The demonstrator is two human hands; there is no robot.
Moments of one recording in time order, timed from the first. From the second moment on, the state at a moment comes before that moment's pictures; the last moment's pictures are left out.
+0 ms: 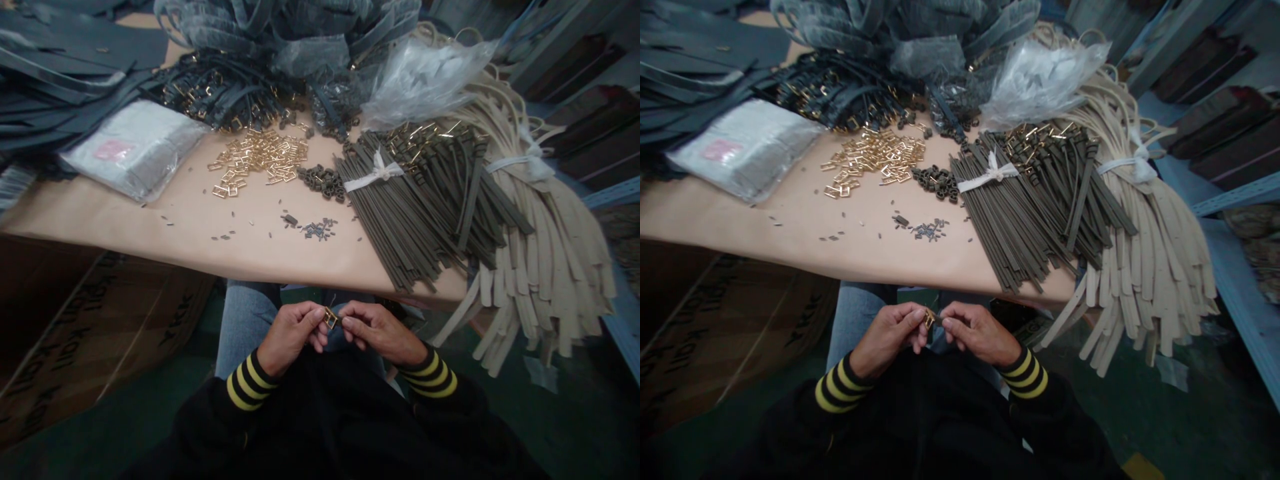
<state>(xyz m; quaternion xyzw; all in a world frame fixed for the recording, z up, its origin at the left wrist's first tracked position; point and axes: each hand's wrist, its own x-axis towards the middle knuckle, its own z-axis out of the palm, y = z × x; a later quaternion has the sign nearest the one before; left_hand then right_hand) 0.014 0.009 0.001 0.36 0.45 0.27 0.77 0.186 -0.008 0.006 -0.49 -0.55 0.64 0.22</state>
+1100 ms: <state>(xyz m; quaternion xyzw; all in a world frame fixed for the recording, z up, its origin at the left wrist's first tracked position) 0.019 0.006 -0.001 0.29 0.48 0.40 0.72 0.166 -0.007 0.009 -0.51 -0.65 0.49 0.28</state>
